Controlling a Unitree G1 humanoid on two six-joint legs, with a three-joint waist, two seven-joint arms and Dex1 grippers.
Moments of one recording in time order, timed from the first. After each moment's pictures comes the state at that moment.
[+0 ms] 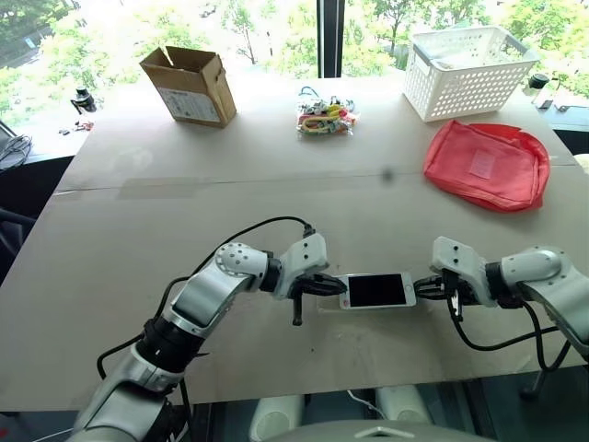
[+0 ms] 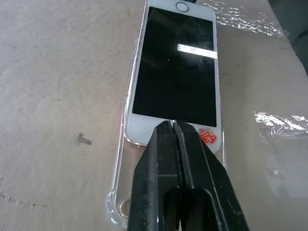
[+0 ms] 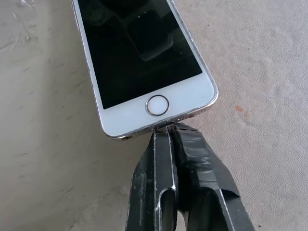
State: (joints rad) left arm -0.40 0.60 -0.40 -0.19 -0.27 0.53 -1.09; right arm -0.23 -0.94 0.22 -0.39 0.29 0.70 1.09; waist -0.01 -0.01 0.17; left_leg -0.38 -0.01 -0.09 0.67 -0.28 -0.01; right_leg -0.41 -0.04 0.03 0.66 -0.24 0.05
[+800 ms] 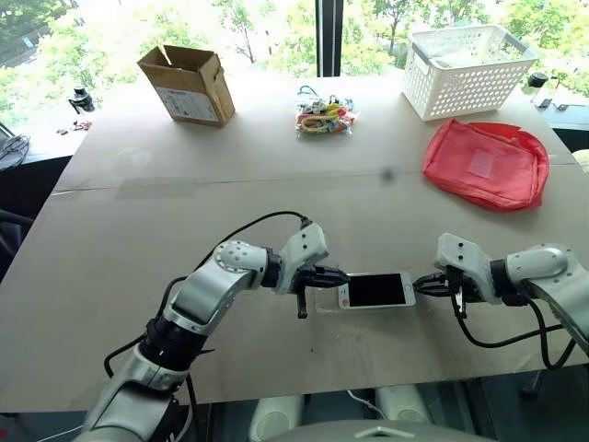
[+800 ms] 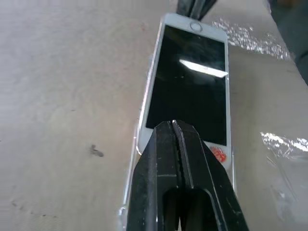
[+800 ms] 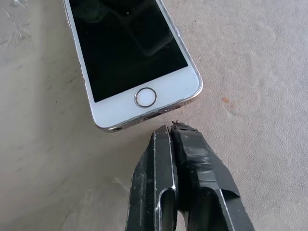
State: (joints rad) left arm -0.43 0.57 -0.28 -0.26 -0.37 0.67 -1.04; right arm -0.23 -0.95 0.20 -0.38 0.29 0.69 1.09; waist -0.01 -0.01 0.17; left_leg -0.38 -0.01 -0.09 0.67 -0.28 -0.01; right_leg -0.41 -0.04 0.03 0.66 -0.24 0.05
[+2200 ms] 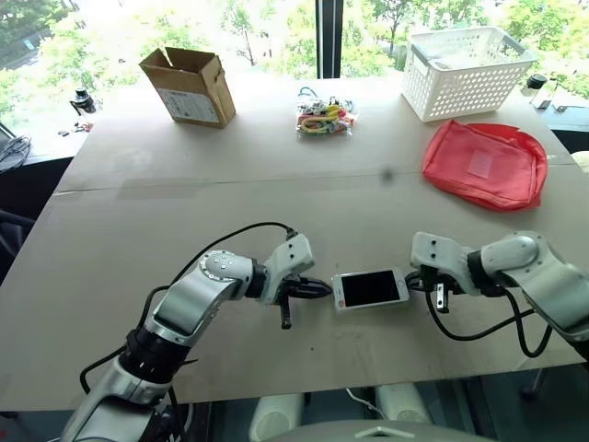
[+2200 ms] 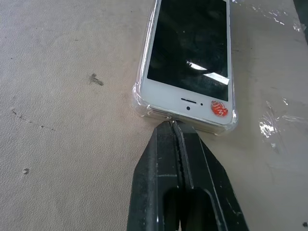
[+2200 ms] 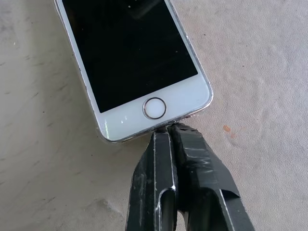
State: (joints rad) left arm -0.33 0.62 -0.32 -0.26 -0.30 0.69 -1.05; right arm -0.41 -0.92 0.38 -0.45 0.16 0.86 1.06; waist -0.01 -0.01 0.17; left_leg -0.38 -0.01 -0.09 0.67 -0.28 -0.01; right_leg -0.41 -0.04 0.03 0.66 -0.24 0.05
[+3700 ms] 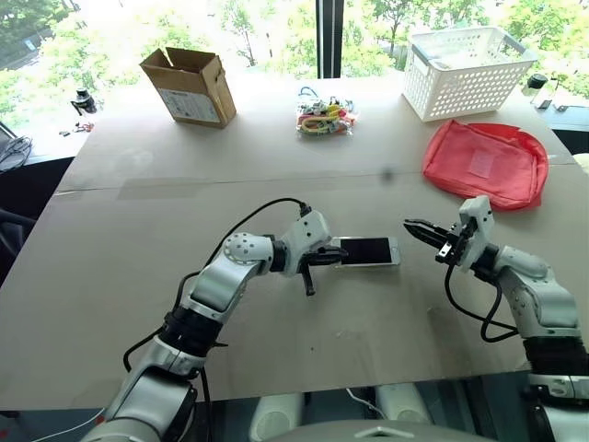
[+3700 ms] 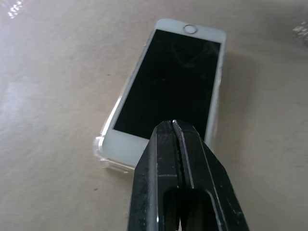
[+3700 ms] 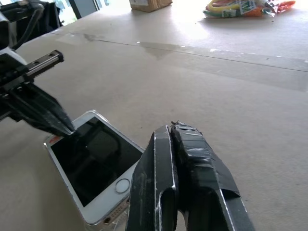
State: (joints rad) left arm -0.49 0.47 -0.34 0.03 -0.14 0.36 -0.95; right arm -0.24 -0.40 -0.11 0.06 0.43 0.30 0.95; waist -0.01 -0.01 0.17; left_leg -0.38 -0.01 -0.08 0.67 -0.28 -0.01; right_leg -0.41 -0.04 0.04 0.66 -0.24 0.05
